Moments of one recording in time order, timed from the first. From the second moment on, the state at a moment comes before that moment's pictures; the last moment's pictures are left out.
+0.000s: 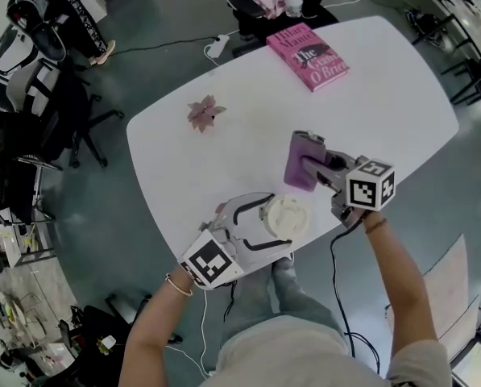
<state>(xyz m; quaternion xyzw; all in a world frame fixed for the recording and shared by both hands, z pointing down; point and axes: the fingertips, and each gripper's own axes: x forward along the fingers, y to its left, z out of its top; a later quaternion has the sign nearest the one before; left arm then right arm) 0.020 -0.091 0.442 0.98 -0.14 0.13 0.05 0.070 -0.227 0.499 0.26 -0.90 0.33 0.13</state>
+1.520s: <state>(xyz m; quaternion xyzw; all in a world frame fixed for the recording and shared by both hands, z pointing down) -0.183 -0.095 0.308 0.67 -0.74 -0.02 0.06 0.229 -0.109 0.304 0.63 -0.77 0.09 0.00</state>
